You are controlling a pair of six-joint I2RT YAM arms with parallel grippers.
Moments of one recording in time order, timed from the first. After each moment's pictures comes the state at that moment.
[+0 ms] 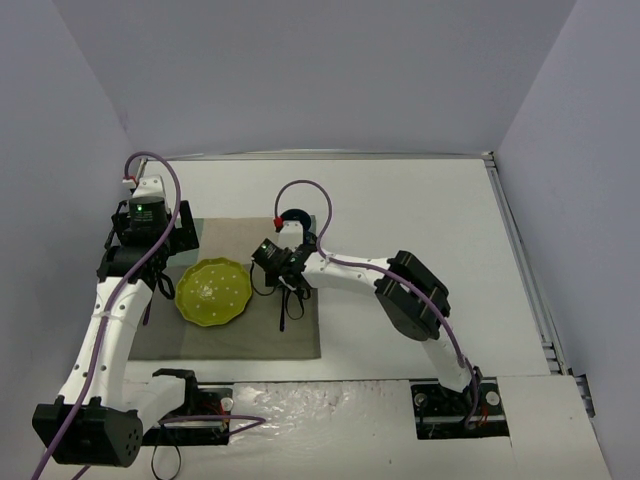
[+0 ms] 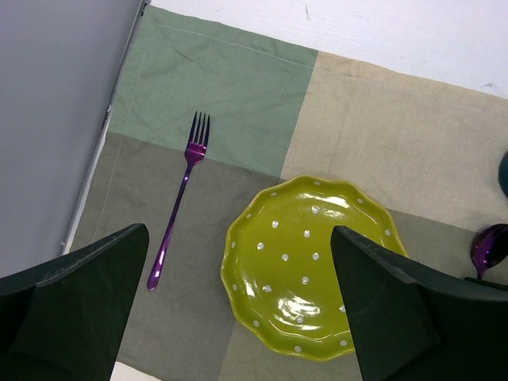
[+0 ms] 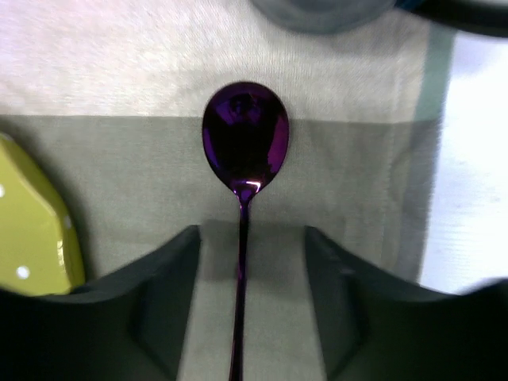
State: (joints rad) left arm -0.04 1.04 1.08 -0.70 -0.31 -0.17; right arm 1.02 2.13 1.56 -0.49 0.46 0.87
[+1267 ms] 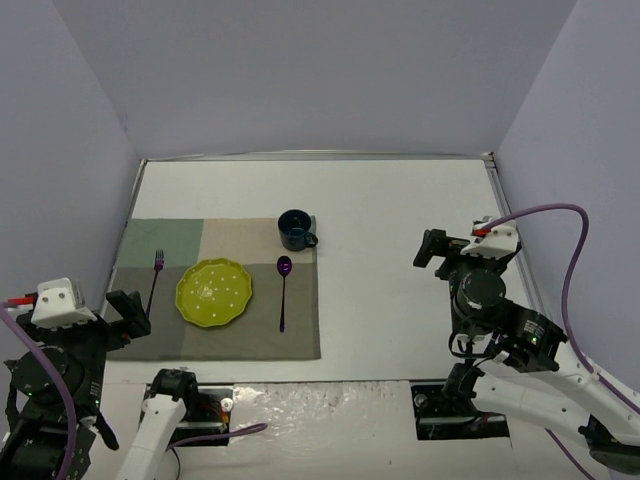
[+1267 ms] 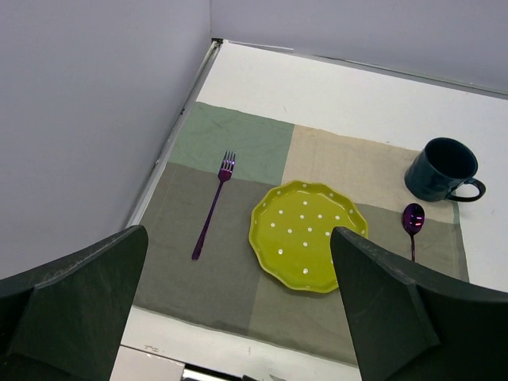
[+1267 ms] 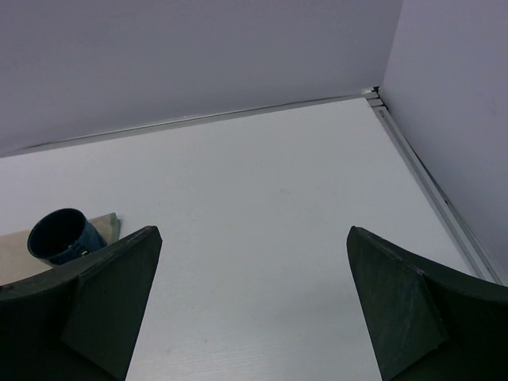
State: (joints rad) left arm -0.10 0.39 1.31 -1.12 -0.32 -0.12; right arm 1.00 0.67 0.93 -0.41 1.11 0.24
